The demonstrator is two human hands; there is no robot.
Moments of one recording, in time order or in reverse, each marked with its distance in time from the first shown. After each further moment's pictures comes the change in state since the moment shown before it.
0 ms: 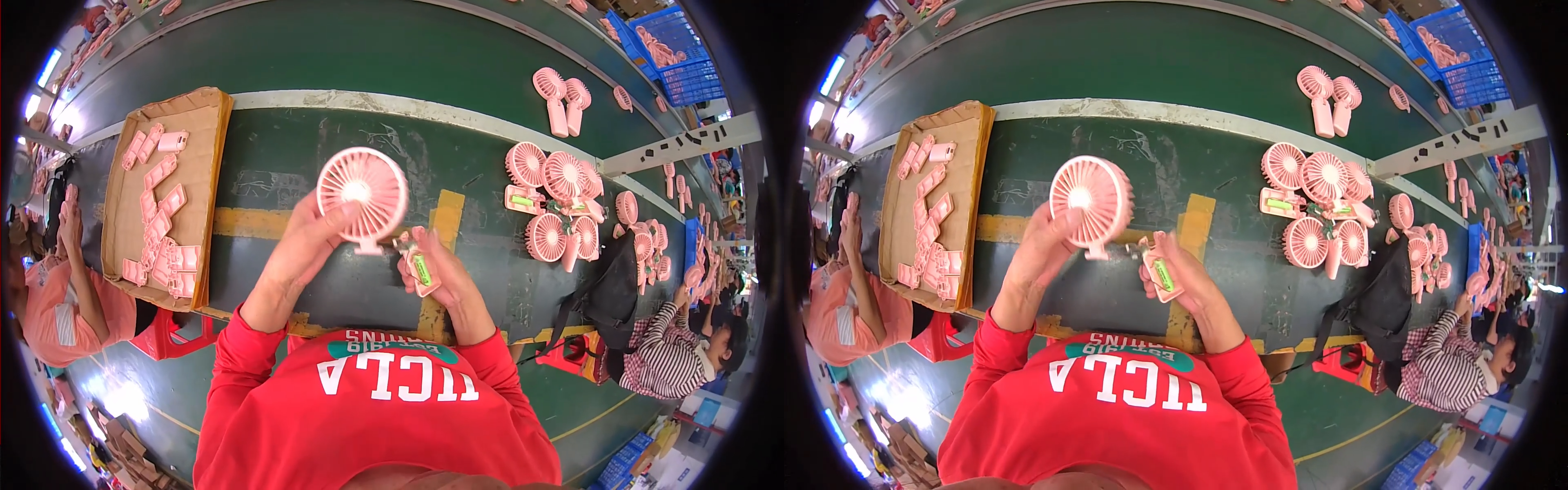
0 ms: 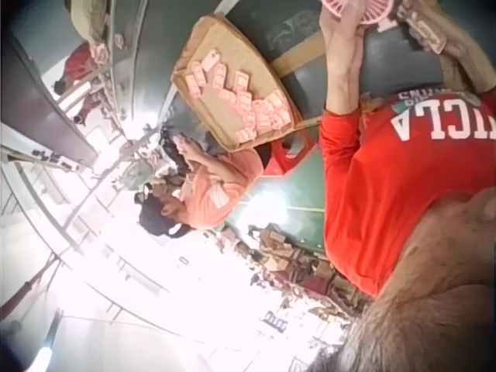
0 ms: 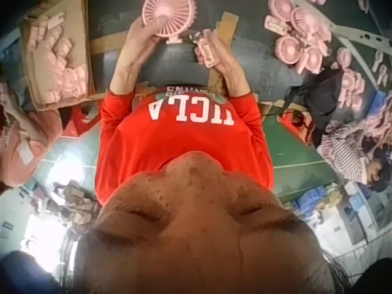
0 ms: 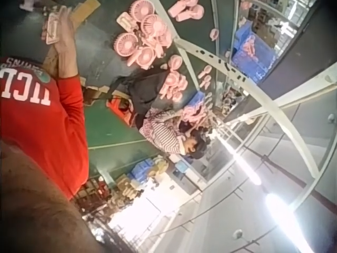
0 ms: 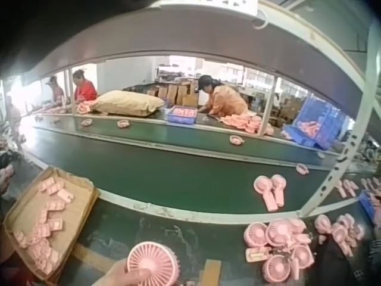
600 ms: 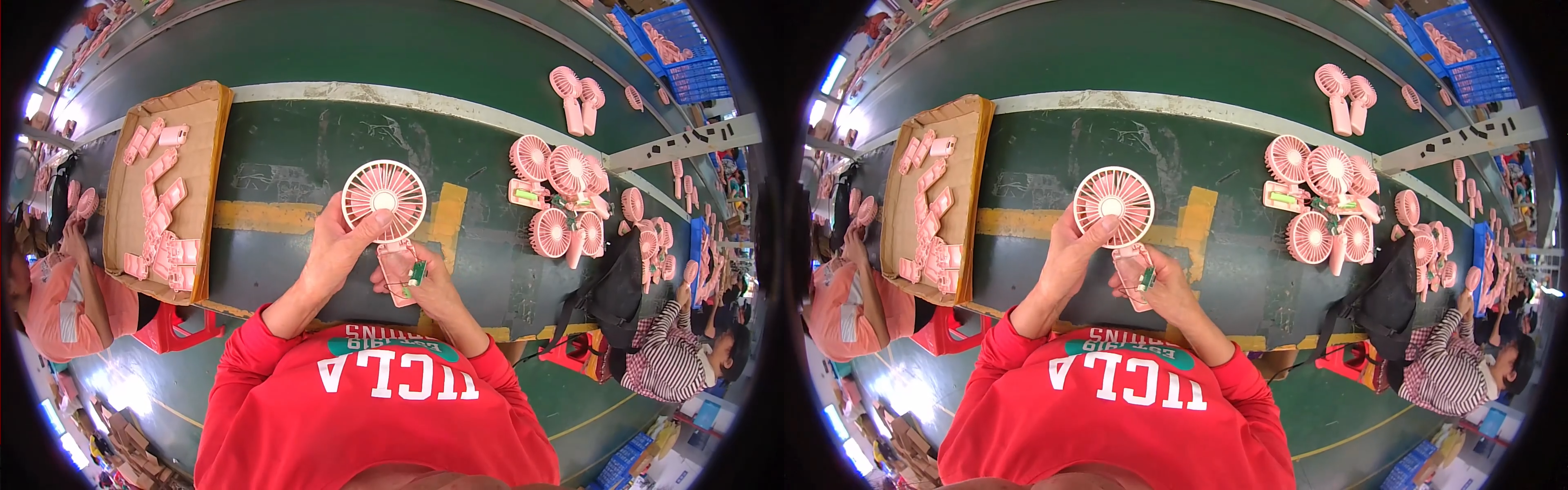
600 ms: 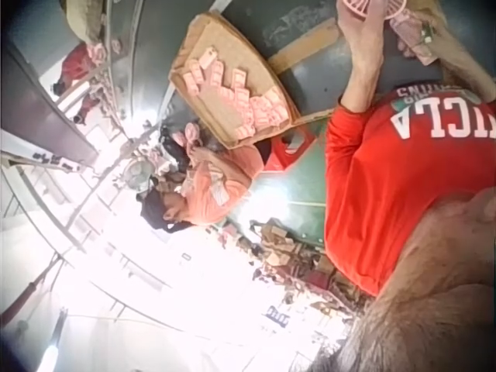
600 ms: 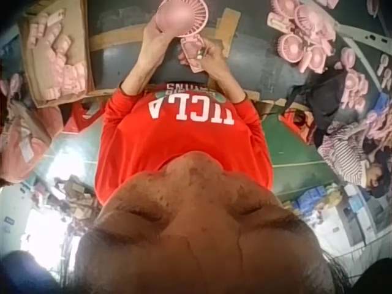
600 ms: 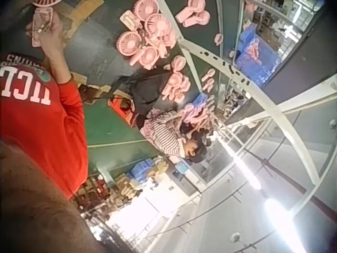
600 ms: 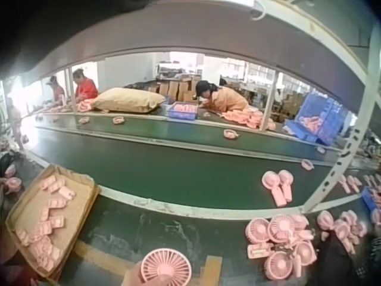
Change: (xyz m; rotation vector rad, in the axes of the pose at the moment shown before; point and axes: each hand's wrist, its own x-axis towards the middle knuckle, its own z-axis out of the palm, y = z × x) left_hand 0.000 -0.040 0.018 0.243 0.155 0.129; right_hand -0.011 0.019 0.037 -0.234 0.026 -0.223
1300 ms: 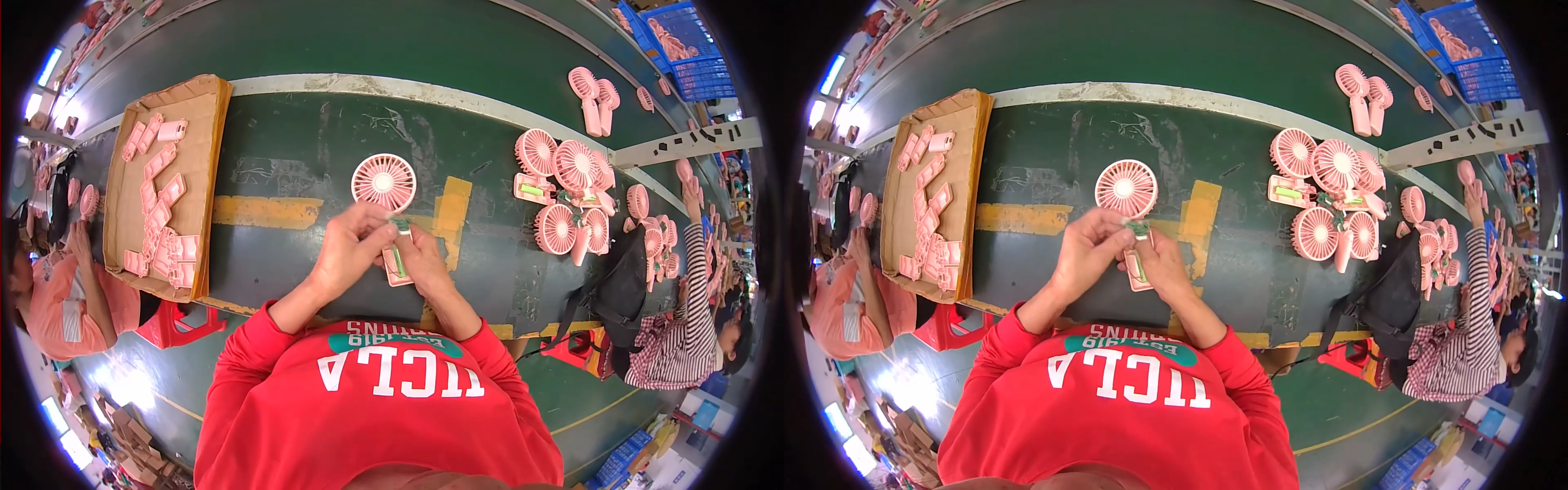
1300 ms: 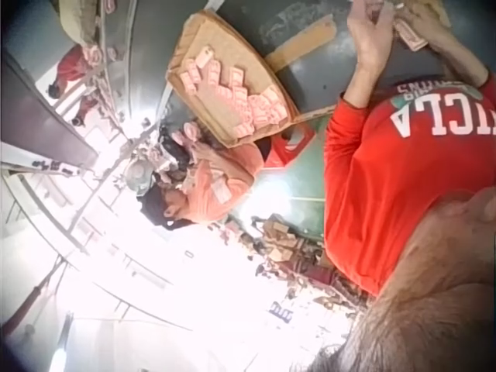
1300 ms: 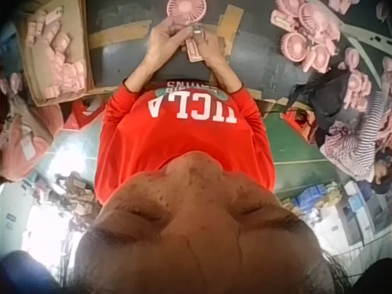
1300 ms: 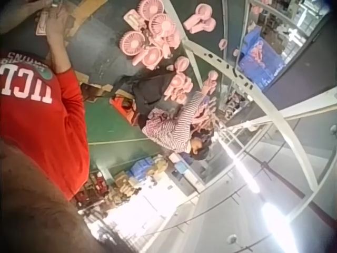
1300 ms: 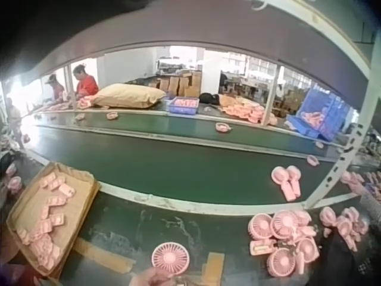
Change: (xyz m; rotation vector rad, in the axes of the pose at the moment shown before) left_hand -0.002 -0.032 -0.012 0.456 -0.111 0.038; right_hand 0.036 0.032 -0.016 -0.261 0.236 -0.006
